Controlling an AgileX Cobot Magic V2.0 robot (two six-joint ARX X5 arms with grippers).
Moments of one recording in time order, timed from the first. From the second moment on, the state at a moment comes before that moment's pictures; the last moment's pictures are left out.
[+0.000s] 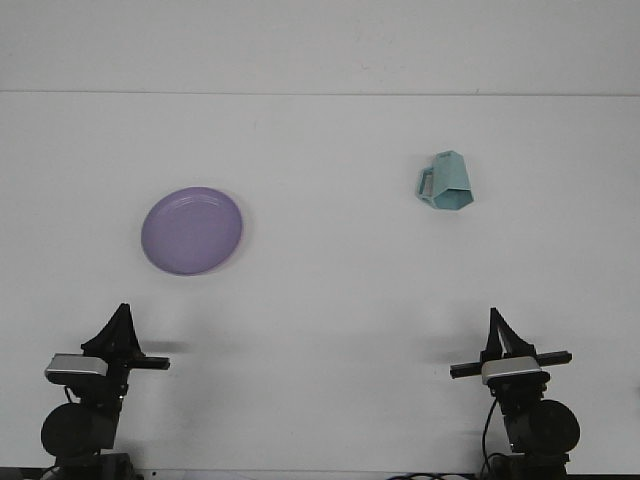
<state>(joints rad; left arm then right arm) 0.05 0.00 0.03 0.20 0.08 -0.02 0.04 0.00 0.02 0.01 -0.05 -0.18</state>
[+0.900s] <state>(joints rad) 0.05 0.00 0.03 0.20 0.08 -0.02 0.04 0.00 0.02 0.07 -0.05 -0.16</state>
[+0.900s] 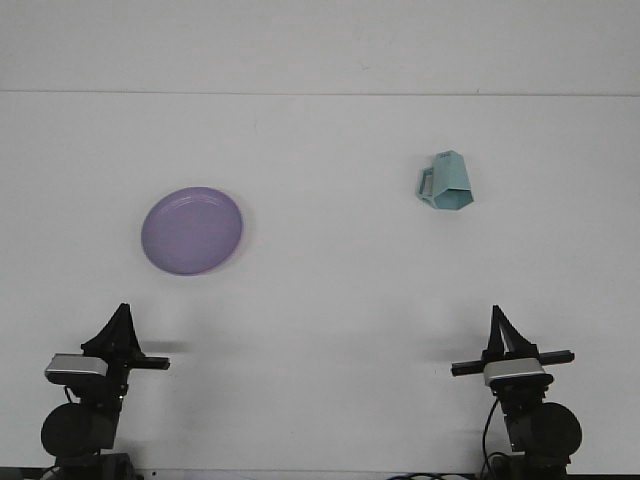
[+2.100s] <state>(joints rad) 0.05 0.00 0.03 0.20 0.08 -0.05 0.04 1.13 0.70 0.27 0.10 -0.18</state>
